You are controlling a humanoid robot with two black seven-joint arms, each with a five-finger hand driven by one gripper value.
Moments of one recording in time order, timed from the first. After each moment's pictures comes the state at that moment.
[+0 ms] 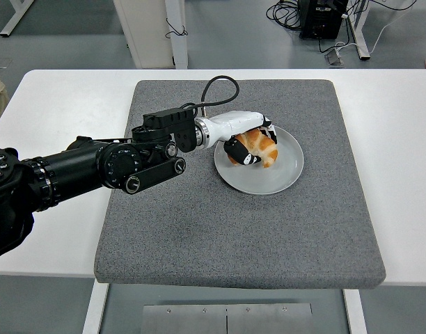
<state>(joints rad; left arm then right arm) -1.24 0.00 0.11 -0.76 1.06 0.07 -0.16 -0.13 0.00 0.01 0.13 -0.10 0.02 0.41</state>
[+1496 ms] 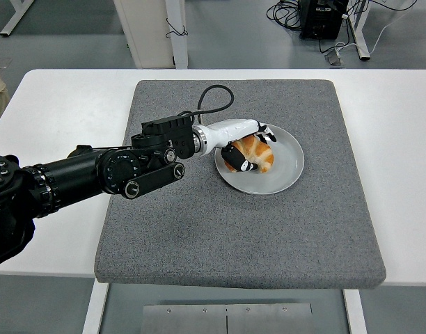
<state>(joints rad) -1.22 0.00 0.07 -0.77 1.00 0.04 -0.11 -0.13 0.00 0.01 0.13 -0.10 0.02 0.41</state>
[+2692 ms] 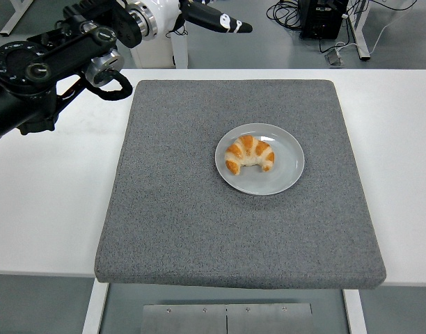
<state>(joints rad) -1.39 0.29 -0.31 -0.88 0.45 -0.05 -0.08 -0.13 0.00 0.01 0.13 -0.10 0.02 0.41</state>
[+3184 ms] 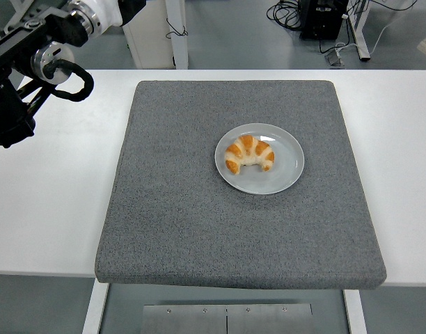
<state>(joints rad) -1.25 0.33 -0.53 -0.71 0.22 -0.17 -0.08 -0.13 0.00 0.01 0.13 -0.10 0.02 0.41</state>
